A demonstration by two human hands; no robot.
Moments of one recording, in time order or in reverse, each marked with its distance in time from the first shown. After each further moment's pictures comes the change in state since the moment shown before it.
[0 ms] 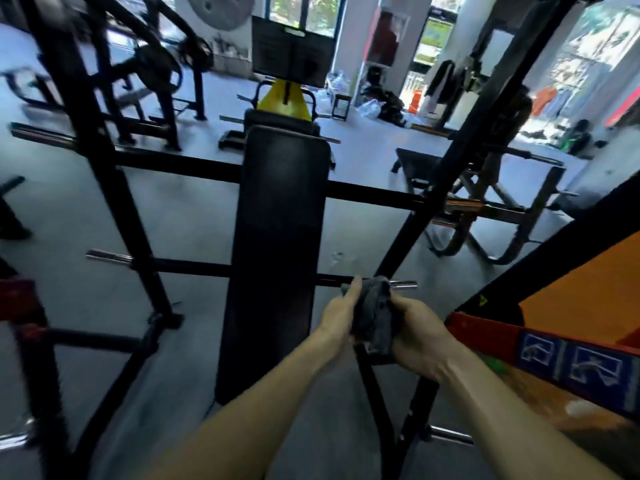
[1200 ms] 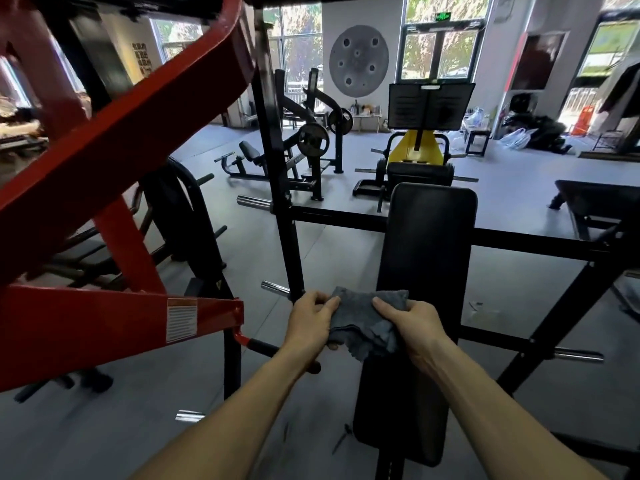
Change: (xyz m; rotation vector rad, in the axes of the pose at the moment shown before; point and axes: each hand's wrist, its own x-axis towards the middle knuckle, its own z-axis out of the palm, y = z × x) left_hand -0.167 0.137 -0.202 0.499 0.642 0.456; right_hand 0.031 0.050 0.207 -0.236 -0.247 -0.255
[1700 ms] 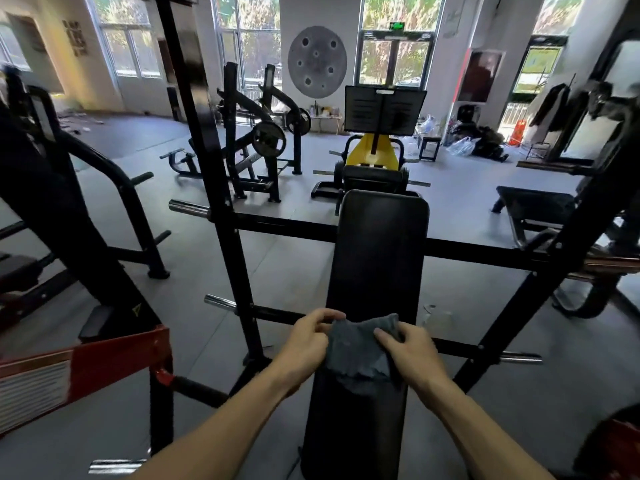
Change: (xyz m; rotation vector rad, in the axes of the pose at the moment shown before) left_hand 0.076 -0.016 0.100 0.077 -0.328 -0.022; right_hand 0.068 0.004 -0.095 -0.603 0.160 -0.154
